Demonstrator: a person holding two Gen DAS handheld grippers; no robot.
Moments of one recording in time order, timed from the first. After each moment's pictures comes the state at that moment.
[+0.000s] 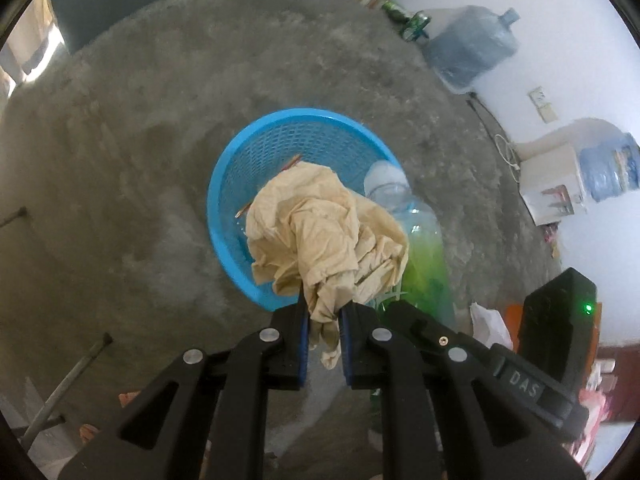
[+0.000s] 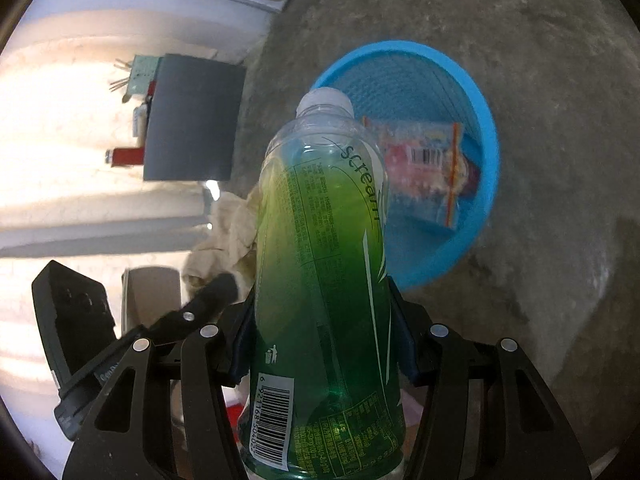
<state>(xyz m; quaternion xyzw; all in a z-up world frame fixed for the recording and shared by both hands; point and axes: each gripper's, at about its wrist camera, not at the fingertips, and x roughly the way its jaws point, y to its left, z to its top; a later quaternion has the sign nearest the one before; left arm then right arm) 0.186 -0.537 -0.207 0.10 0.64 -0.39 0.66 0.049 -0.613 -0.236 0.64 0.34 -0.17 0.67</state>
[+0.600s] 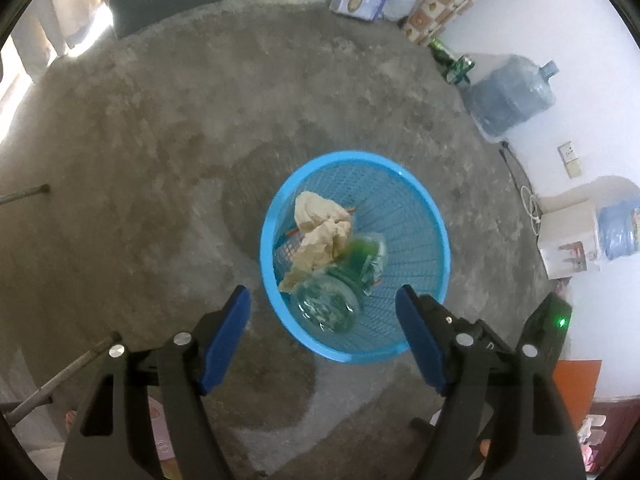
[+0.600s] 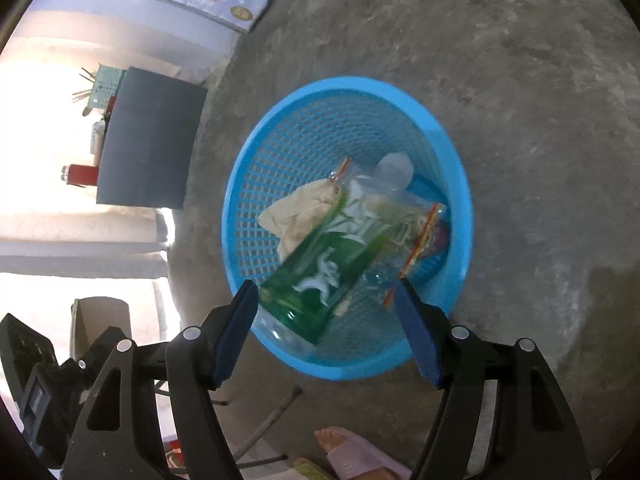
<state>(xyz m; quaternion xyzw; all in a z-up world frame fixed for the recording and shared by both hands) 0.221 -0.496 -0.192 0.05 0.62 -0.33 0.71 0.049 -0.630 -0.263 0.59 0.36 -0.25 0.68</state>
